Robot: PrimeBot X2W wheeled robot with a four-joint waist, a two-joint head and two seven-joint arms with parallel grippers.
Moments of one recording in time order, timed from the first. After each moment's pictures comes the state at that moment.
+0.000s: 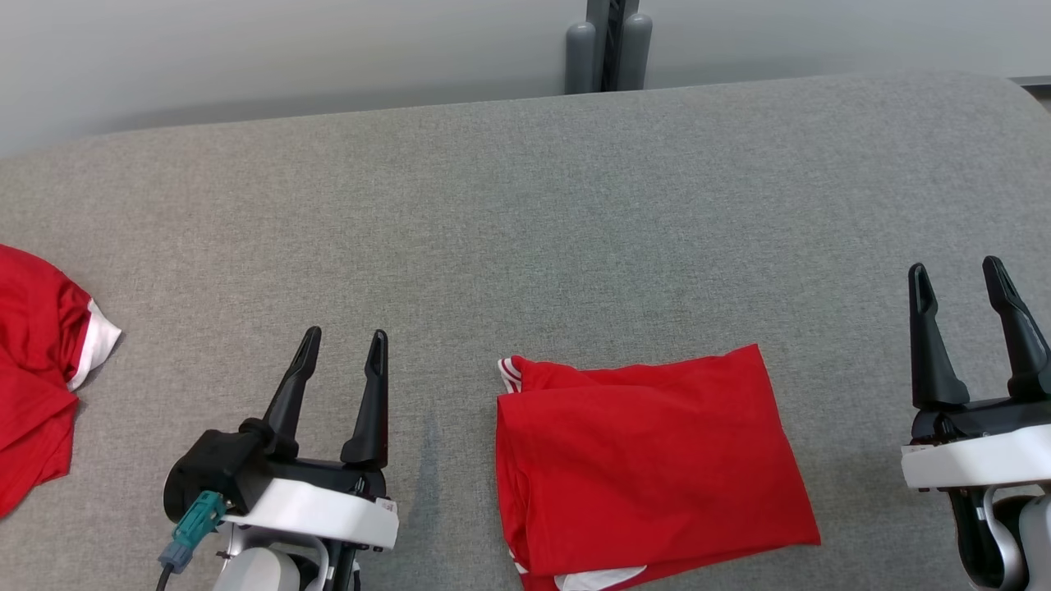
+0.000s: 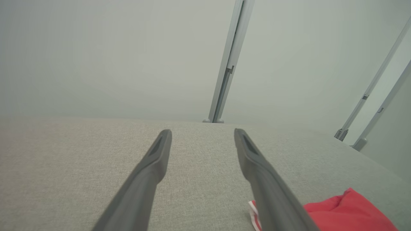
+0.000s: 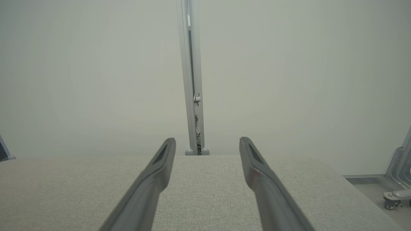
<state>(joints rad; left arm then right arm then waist) -0.11 0.05 -0.17 0.13 -0.32 -0.03 -0.26 -0.16 -0.18 -0.02 0.08 0.26 0.13 -0.26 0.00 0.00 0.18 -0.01</state>
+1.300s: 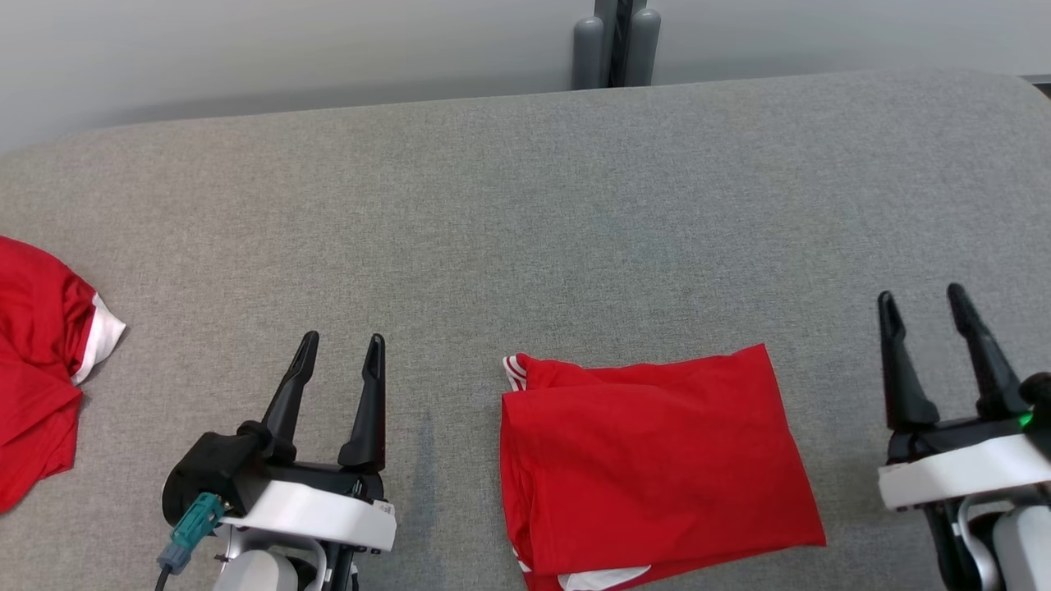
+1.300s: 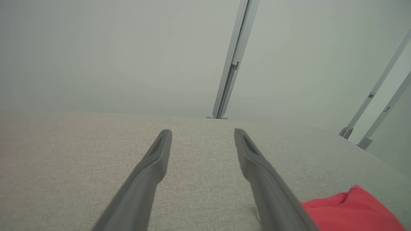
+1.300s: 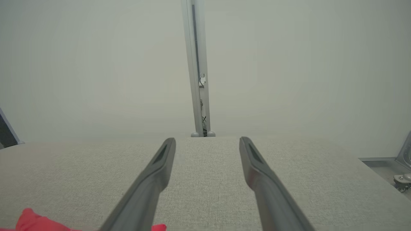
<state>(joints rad) -0.10 0.05 -0.17 0.14 -0.32 -0.03 -0.26 -0.16 -0.19 0.03 0.15 0.28 0.13 -0.26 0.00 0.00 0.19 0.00</state>
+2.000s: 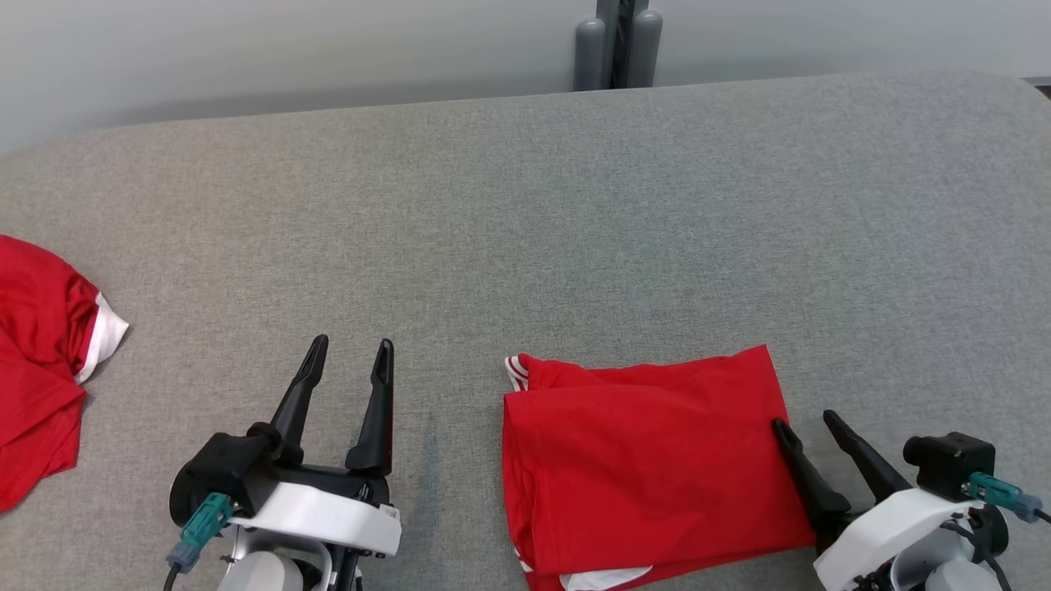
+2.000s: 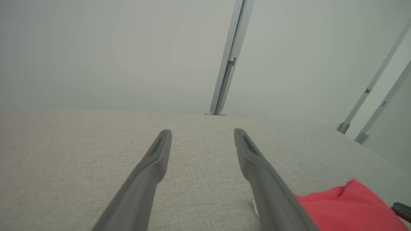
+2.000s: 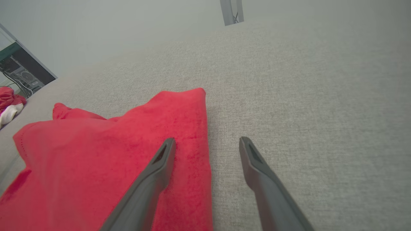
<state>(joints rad) -0.11 0.05 -0.18 0.16 -0.31 -0.04 -0.26 -0.19 -0.30 0.41 0.42 0.65 0.13 -0.21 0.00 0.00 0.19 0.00</state>
